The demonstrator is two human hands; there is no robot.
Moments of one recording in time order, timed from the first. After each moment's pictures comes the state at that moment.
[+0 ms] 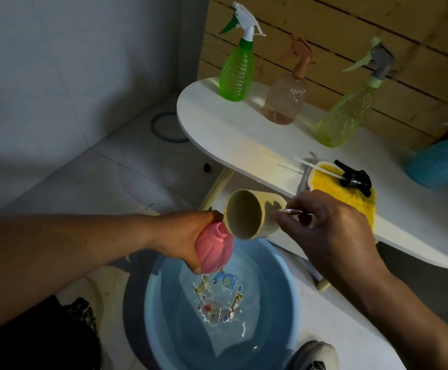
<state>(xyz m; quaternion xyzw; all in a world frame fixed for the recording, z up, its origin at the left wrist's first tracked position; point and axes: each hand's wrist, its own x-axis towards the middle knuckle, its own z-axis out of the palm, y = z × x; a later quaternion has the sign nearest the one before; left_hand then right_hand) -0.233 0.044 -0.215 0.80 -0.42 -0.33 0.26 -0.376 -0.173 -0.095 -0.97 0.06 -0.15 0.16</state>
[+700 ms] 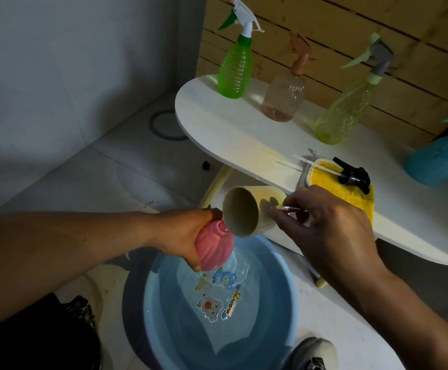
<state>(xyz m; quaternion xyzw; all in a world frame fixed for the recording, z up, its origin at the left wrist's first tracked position) -0.235 0.042 -0.212 0.81 -0.42 -0.32 0.24 -0.377 -0.172 -0.096 -0.97 0.01 -0.19 0.13</state>
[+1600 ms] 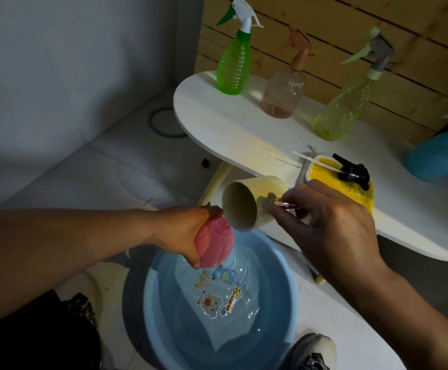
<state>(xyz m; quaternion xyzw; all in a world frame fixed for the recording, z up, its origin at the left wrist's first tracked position) -0.236 0.039 -0.211 0.82 -0.43 -0.32 0.23 -0.380 -0.173 -0.096 -0.97 -0.02 -0.21 0.09</state>
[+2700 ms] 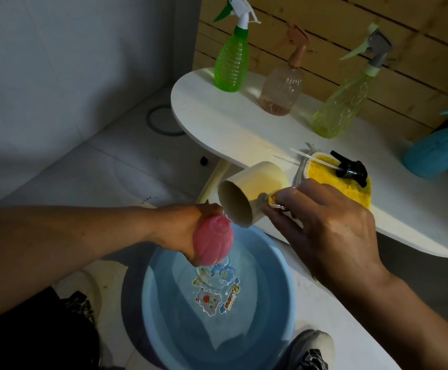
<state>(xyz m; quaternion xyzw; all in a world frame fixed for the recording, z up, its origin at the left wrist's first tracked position) -0.234 0.037 -0.220 0.81 -0.45 -0.29 0.24 -0.389 -0.172 -0.092 -0.96 -0.11 -0.26 -0.02</state>
